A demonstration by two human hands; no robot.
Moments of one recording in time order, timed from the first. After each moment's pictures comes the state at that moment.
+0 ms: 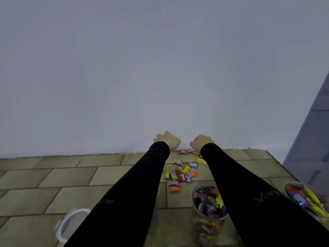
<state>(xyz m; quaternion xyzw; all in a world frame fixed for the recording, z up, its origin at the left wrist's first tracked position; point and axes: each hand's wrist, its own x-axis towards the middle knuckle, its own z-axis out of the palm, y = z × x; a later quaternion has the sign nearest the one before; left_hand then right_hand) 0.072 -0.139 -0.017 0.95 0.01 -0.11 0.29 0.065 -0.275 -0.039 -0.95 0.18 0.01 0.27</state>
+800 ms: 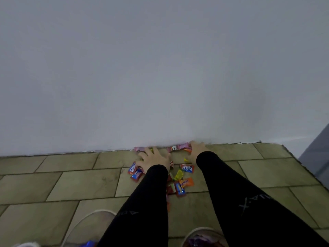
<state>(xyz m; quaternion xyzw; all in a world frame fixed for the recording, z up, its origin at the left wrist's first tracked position) 0.165 -0.181 -0.170 0.99 0.11 -0.09 0.09 0.171 -0.327 -0.154 -0.97 0.12 0.13 0.17</state>
